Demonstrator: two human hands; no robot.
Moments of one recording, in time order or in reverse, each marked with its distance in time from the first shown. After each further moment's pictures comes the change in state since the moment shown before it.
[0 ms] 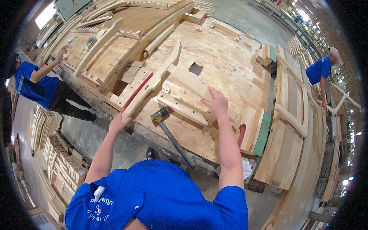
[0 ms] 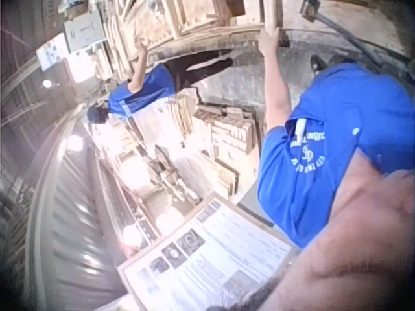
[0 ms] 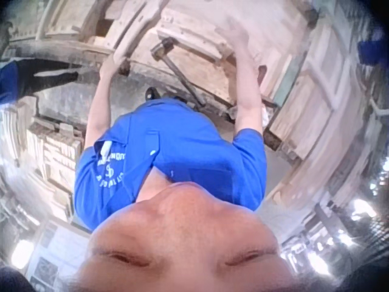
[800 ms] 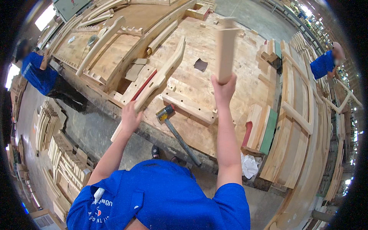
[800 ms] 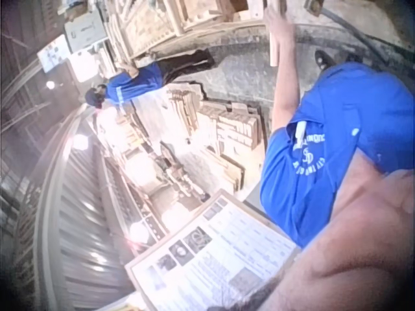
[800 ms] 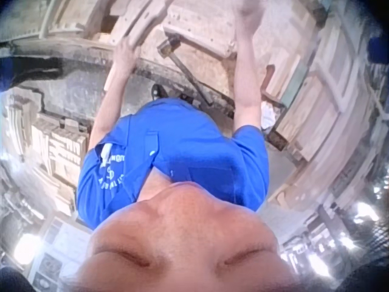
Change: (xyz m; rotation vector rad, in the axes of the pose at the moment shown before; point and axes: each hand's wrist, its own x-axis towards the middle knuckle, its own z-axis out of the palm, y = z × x) left_hand -0.016 0.053 0.006 -0.013 0.570 0.452; right_hand 0.029 -0.059 -0.018 0.569 0.542 0.193
